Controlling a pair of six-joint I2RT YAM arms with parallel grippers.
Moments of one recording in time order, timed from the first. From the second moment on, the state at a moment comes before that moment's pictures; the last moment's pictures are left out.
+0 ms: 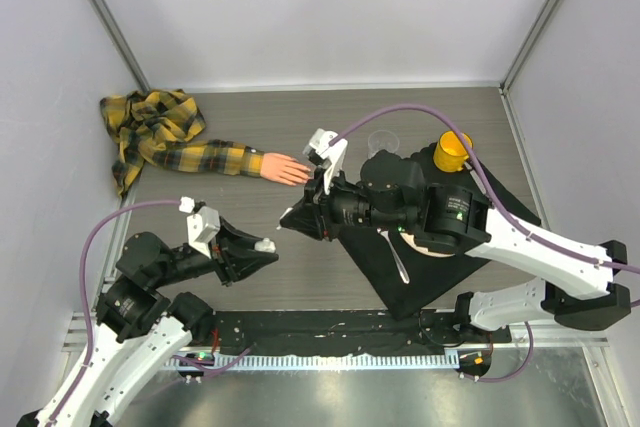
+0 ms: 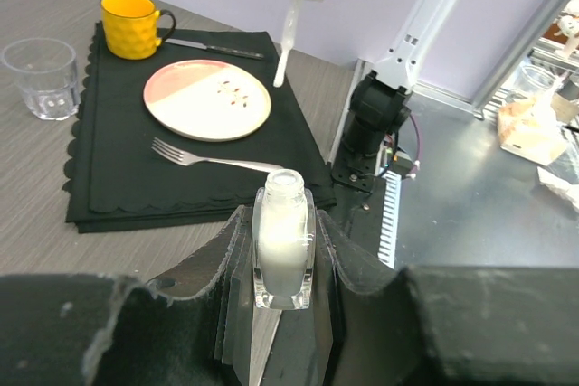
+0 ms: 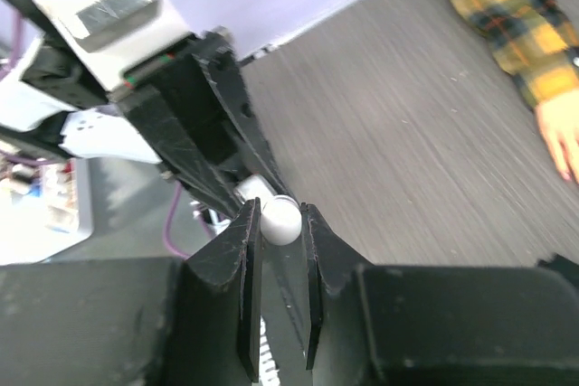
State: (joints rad) left arm -0.58 0.29 0.64 -0.31 0.70 -0.25; right arm 1.25 1.26 1.54 -0.53 -0.03 0.31
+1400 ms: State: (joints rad) left arm -0.58 0.61 0.78 0.03 0.22 -0.03; right arm 0.78 1.73 0.94 0.40 0.32 0.46
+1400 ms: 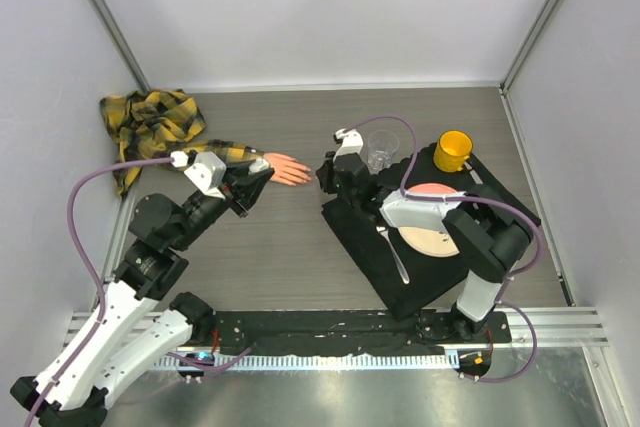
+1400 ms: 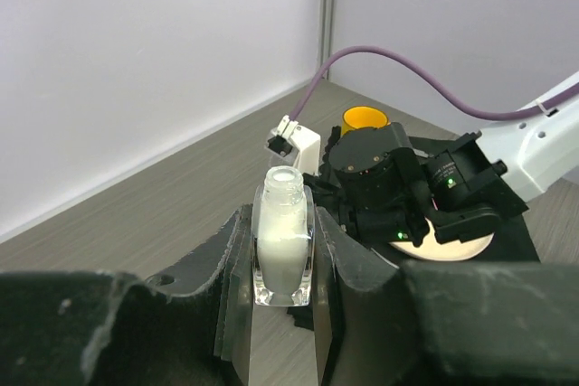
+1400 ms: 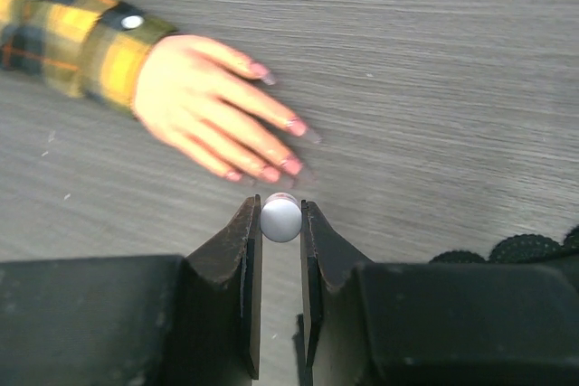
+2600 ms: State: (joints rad) left arm -0.58 0.58 0.75 0.03 0.16 0.00; right arm 0.72 1.97 1.10 0.50 0.26 0.50
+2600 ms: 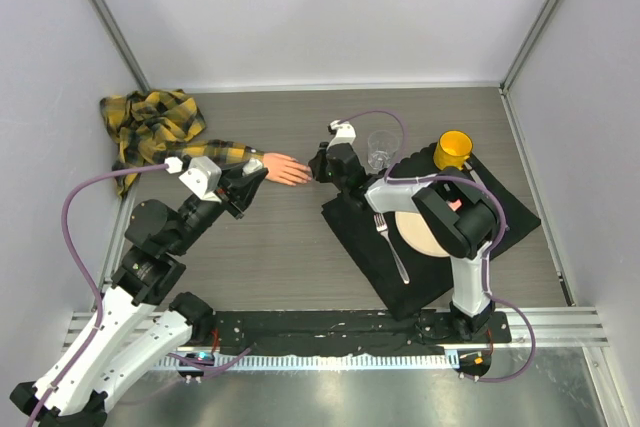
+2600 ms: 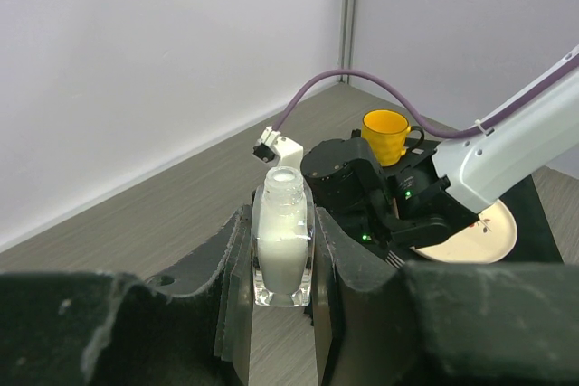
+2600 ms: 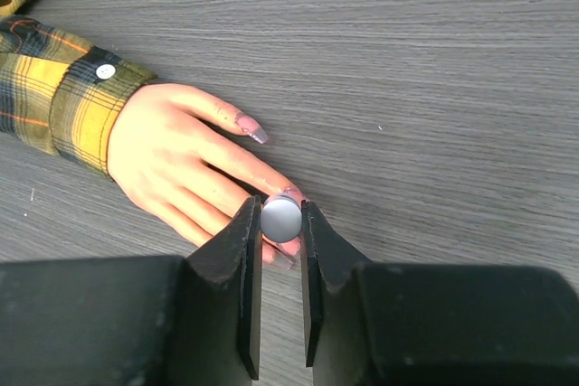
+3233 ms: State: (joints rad) left arm -0.58 0.58 0.75 0.03 0.18 0.00; right arm 0.72 2.01 1.14 0.48 0.26 0.50
